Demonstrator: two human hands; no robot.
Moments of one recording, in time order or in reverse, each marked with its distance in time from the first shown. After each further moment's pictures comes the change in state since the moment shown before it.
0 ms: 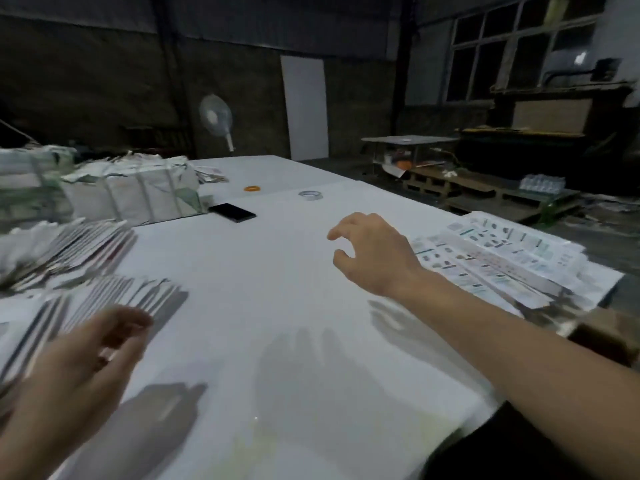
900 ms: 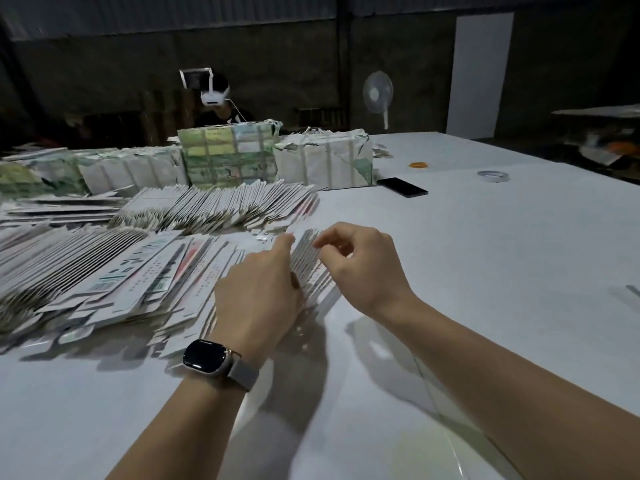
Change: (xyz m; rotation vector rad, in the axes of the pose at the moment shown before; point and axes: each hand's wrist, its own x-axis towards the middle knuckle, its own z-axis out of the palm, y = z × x) left_hand -0.008 0.010 -0.057 0.638 0.118 -0.312; right_hand 0.004 -0.247 0.101 0.936 -0.074 -0.161
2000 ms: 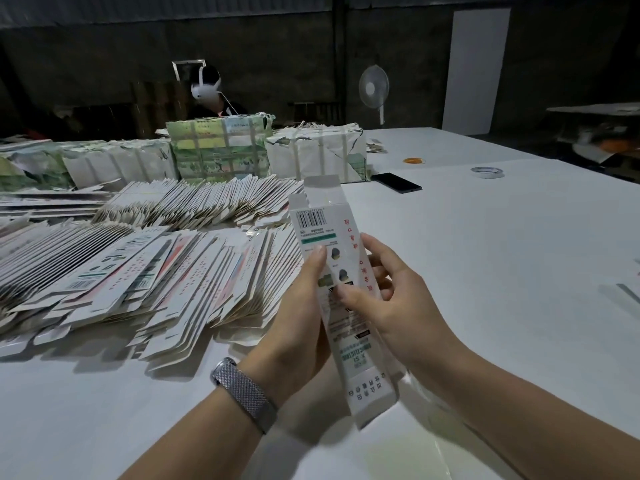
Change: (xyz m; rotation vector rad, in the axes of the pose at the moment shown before) left_hand -0.022 0.050 0.021 -1.847 -0.573 -0.384; right_hand -0.051 0.036 -0.030 0.462 -0.117 0.211
